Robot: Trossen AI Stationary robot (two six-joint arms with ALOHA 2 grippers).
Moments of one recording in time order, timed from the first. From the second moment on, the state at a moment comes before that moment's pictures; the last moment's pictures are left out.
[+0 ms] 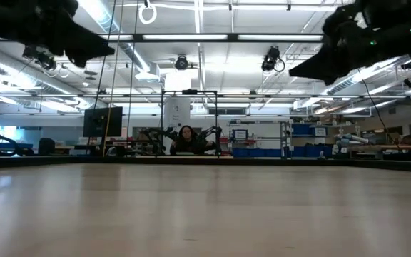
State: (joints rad) left arm 0.10 0.40 0.30 -0.03 -0.05 0.02; right arm -0.17 0.72 0.28 0.26 0.11 -0.01
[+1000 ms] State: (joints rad) left arm 0.17 0.01 0.16 -0.24 -0.13 -0.08; right arm -0.11 0.11 0.01 0.11 -0.04 0.06
